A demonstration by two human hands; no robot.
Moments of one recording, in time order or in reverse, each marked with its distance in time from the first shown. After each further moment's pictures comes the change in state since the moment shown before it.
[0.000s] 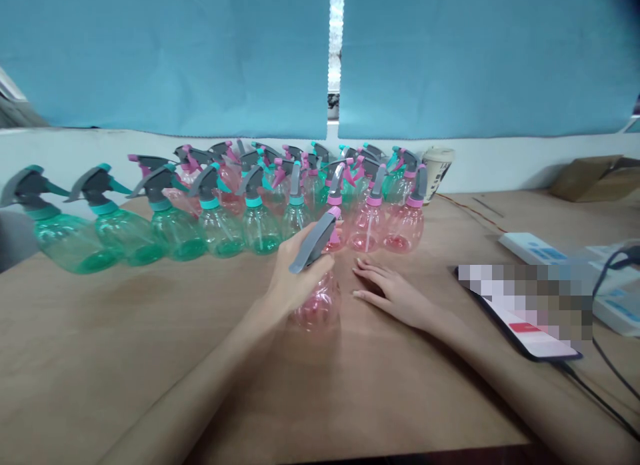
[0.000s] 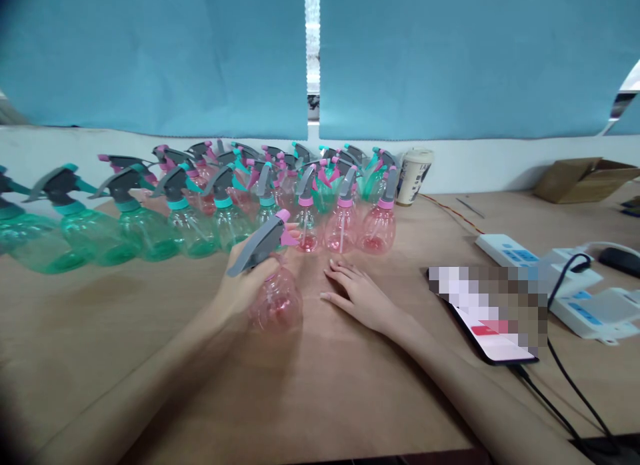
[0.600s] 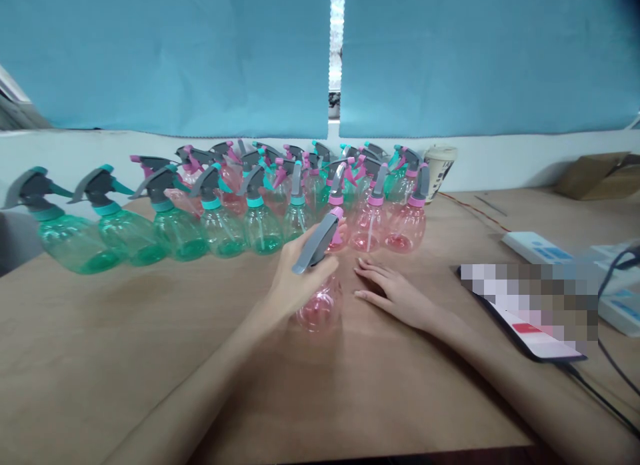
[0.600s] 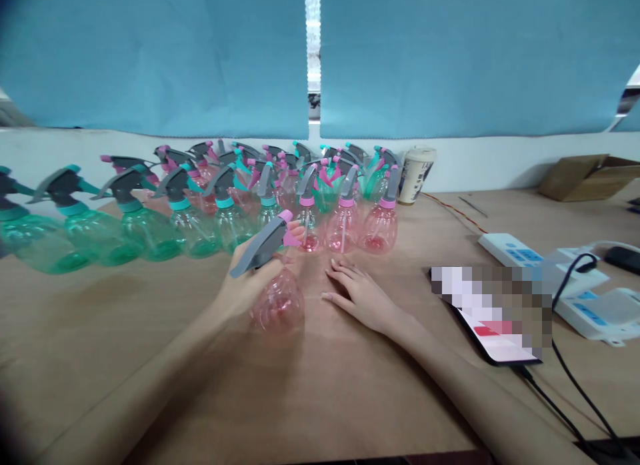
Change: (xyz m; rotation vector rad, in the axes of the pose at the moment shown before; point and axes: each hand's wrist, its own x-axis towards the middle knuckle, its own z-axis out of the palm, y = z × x) left_hand -0.001 0.004 0.003 -0.036 -0.016 -0.008; right_hand 0.000 0.000 0.003 0.008 0.020 -0.014
